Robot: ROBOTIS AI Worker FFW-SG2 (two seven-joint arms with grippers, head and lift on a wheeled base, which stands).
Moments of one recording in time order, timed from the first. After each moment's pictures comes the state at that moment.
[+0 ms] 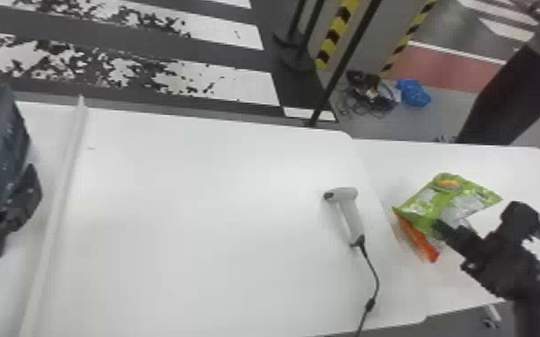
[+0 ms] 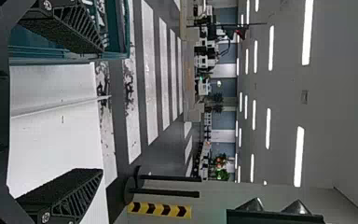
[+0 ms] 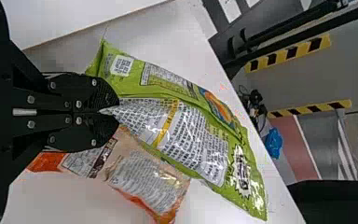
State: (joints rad) left arm 0.49 0.21 0.00 -2.05 0.16 0.05 -0.09; right arm 0.04 -0.44 -0.71 -1.26 -0.44 0.66 0.17
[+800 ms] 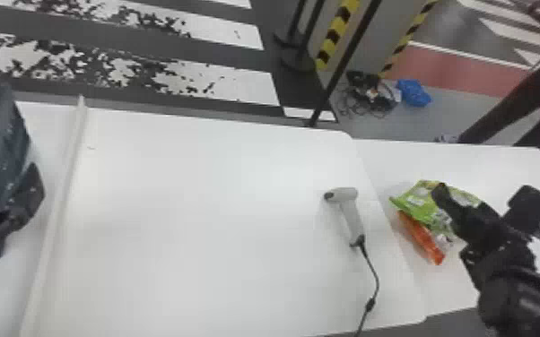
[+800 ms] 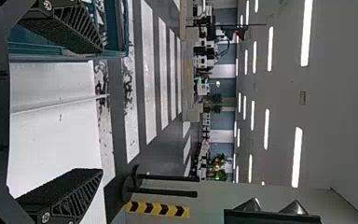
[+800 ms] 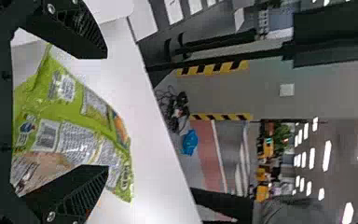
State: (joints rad) left arm 0.49 0.20 -0.01 -2.05 0.16 0.05 -0.09; right arm 0.25 -0.29 -0.65 -1.67 -0.39 0.33 0.04
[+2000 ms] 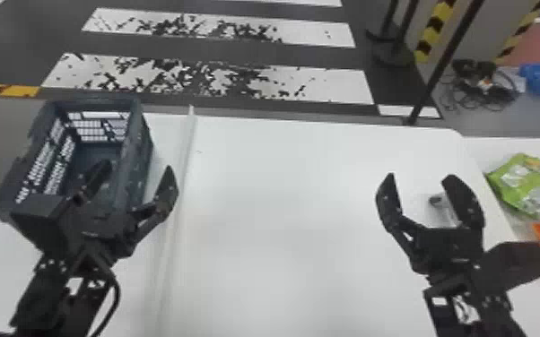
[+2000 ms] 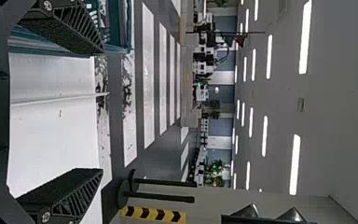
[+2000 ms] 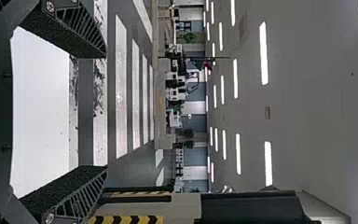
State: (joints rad) left arm 0.50 0.16 -0.04 -2.05 0.12 0.04 -0.04; right arm 0.57 -0.11 -0.01 -1.94 -0.13 -0.28 0.00
